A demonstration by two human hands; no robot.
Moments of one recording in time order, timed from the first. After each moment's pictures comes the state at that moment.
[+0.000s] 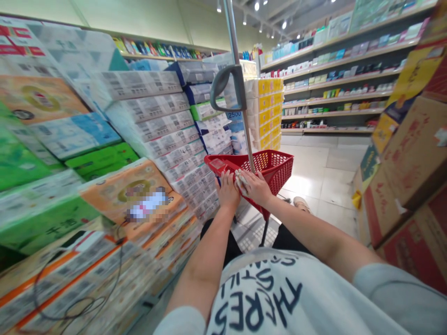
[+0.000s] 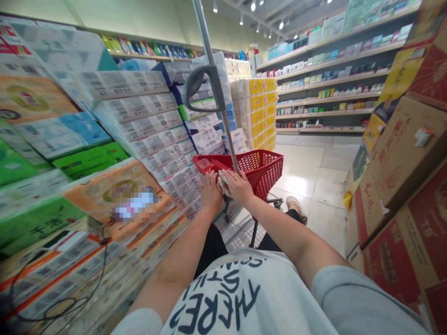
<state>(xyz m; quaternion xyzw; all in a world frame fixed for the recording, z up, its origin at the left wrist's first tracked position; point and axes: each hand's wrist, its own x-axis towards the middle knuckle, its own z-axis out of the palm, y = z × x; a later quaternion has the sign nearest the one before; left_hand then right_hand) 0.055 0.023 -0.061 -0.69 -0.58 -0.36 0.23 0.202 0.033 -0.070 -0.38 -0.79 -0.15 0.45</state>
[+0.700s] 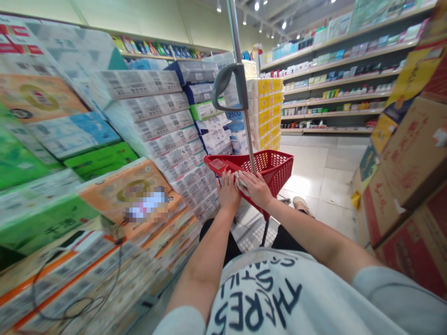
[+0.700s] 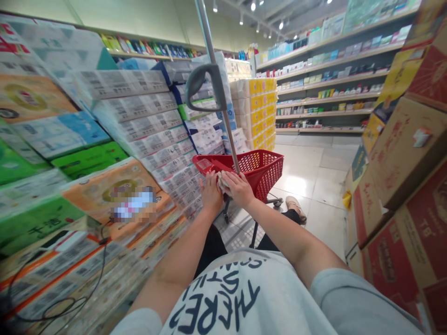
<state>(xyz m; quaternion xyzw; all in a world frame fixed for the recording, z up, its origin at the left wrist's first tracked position) 0.056 0.018 -0.060 -0.70 -0.58 -0.35 0.21 0.202 0.031 -0.076 -0.36 -0.79 -0.17 0.47</state>
